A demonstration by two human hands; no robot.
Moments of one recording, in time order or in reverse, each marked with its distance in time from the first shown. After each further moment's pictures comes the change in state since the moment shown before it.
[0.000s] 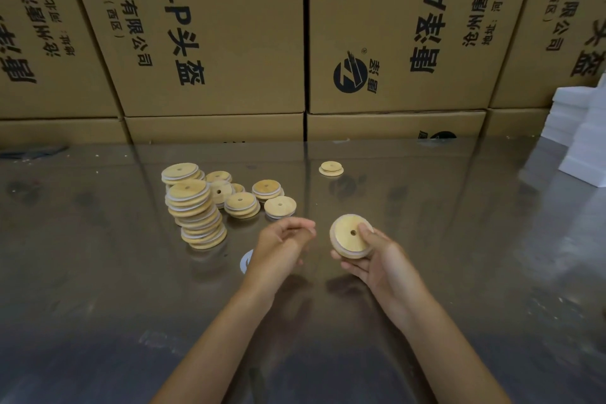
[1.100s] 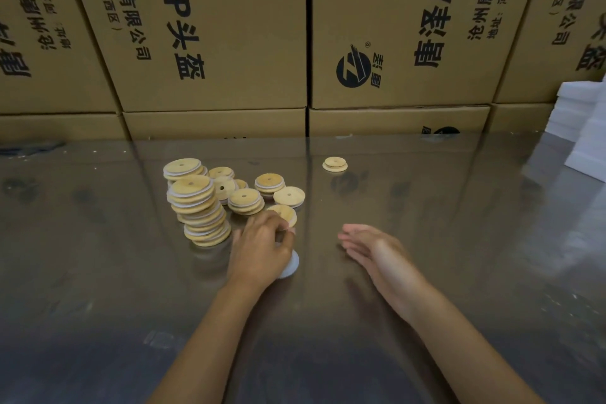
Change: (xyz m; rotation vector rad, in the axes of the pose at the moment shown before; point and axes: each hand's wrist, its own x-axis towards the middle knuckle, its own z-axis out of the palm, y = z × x) left_hand 0.044 -0.039 -0.041 0.972 0.172 0.396; right_hand 0.012 0.008 0.009 -0.203 0.101 -0.013
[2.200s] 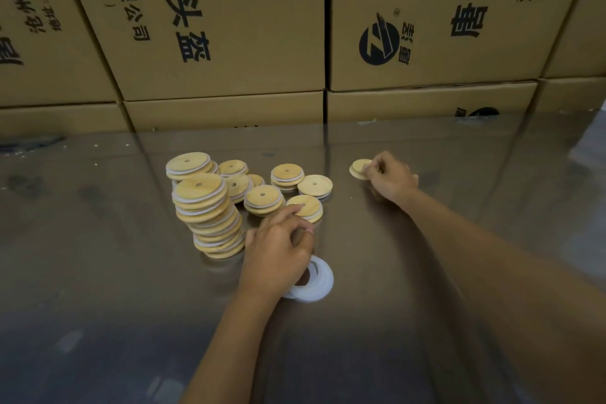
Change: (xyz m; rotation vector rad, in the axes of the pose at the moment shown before) left_hand 0.024 -0.028 0.006 -0.135 -0.090 0.004; right_hand 0.219 -0.013 0.009 -0.993 0.277 -0.272
